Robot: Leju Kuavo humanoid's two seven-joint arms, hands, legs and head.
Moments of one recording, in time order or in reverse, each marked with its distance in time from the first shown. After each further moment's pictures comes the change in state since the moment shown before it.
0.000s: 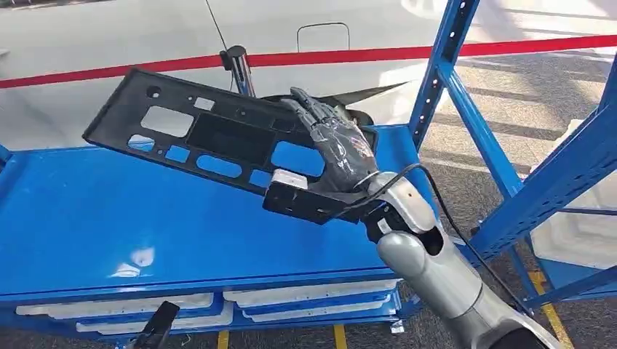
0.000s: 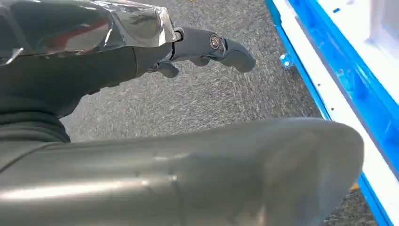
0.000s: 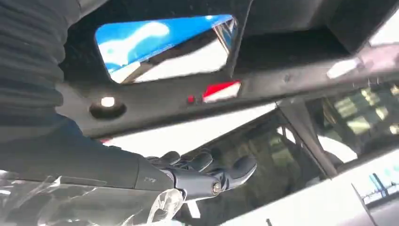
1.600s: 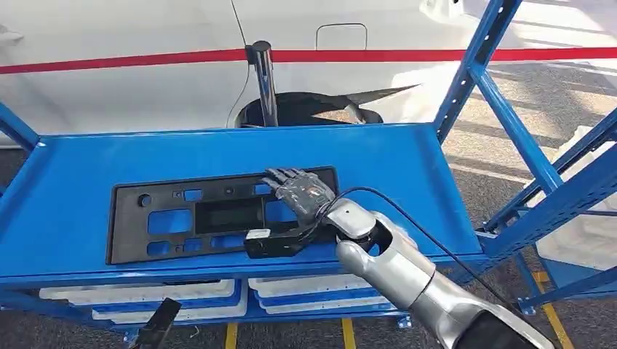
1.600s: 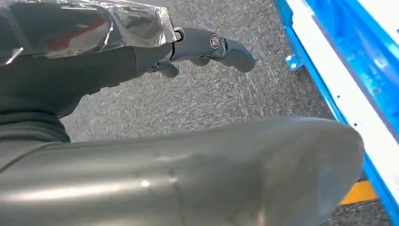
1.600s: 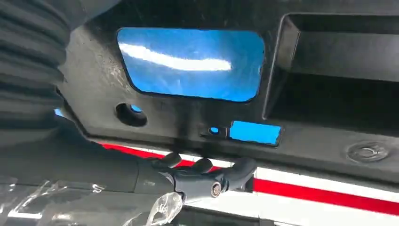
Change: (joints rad) left arm -0.009 0.005 -0.027 0.000 0.018 0.001 0.003; right arm -0.049 0.059 0.195 0.520 0.233 0.163 -0.121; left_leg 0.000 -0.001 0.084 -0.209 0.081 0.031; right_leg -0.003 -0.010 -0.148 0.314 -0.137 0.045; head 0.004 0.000
